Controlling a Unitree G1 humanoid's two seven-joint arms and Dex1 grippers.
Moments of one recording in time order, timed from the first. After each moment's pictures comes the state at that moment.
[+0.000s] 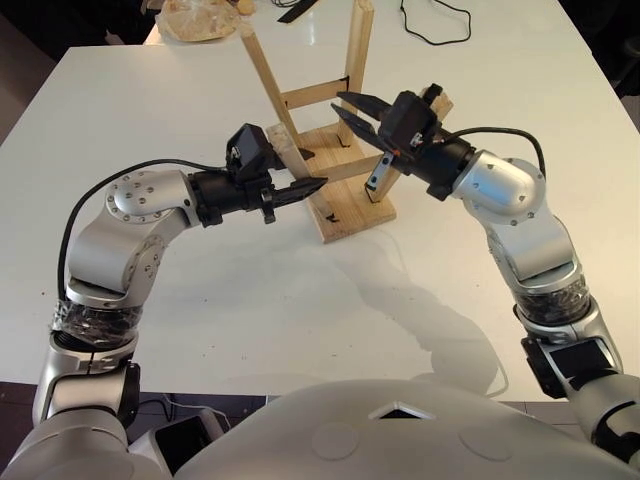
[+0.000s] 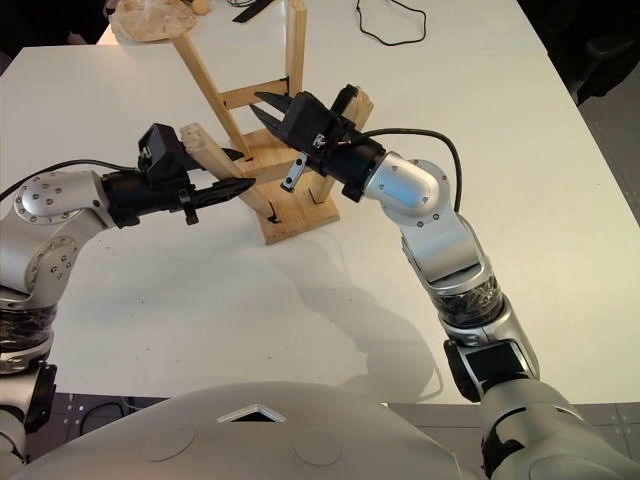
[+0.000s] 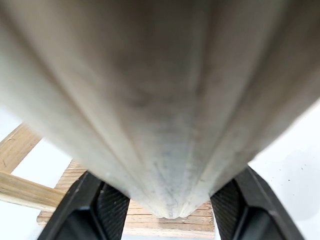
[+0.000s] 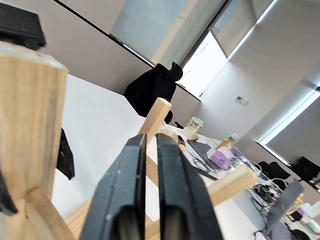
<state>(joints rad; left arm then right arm) -0.25 0.69 -0.05 -0.40 -0.52 0.55 -0.83 -0.43 -0.40 0.33 -0.39 0.02 0.26 0.50</state>
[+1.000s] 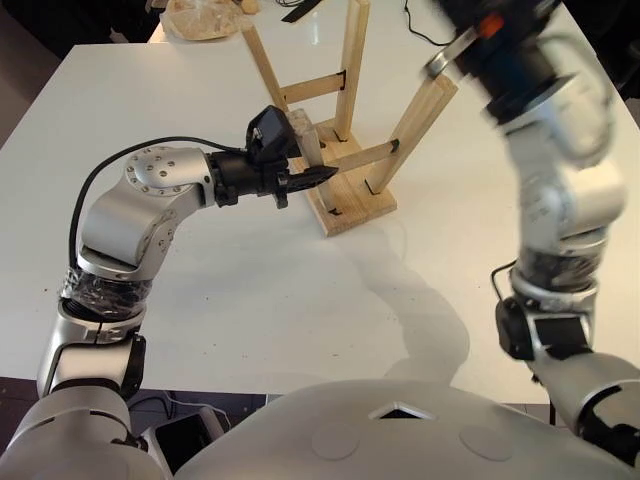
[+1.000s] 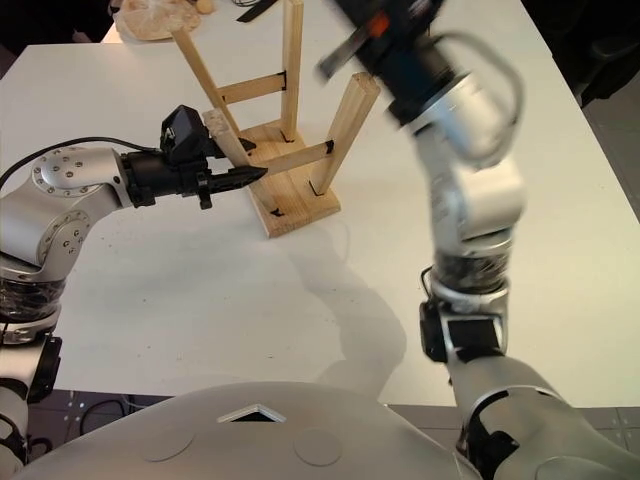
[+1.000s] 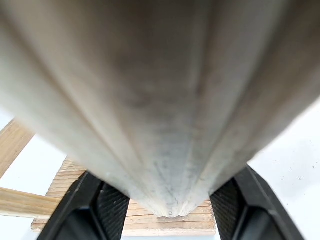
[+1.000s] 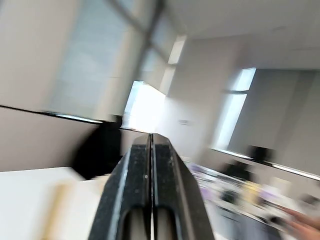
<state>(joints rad) -0.42 0.70 -0.17 -0.32 -0.50 0.66 -0.81 -0.67 -0.36 -0.19 -0.23 0.29 0.37 0.37</state>
